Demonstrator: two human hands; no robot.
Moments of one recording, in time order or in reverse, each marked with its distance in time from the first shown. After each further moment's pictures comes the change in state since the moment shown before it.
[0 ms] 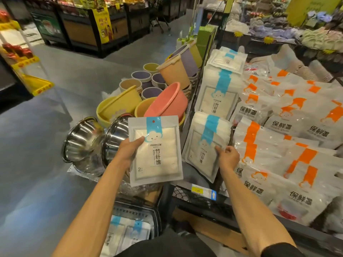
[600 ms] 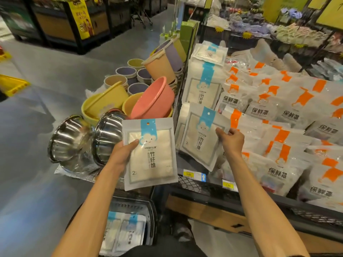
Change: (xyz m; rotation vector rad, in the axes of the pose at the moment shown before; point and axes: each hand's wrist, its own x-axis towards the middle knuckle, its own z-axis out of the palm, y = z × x) left_hand -0.054 -0.020 -0.004 0.014 -0.070 -0.017; right_hand -0.027 -0.048 -0.075 0.067 -0.033 -0.103
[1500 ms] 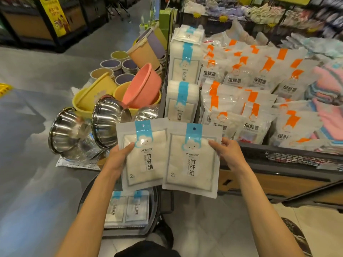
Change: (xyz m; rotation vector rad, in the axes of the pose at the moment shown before) left_hand -0.146 -0.057 -0.049 0.058 -0.081 -0.032; right_hand -0.221 0.010 -0.131 0.128 -0.372 0.180
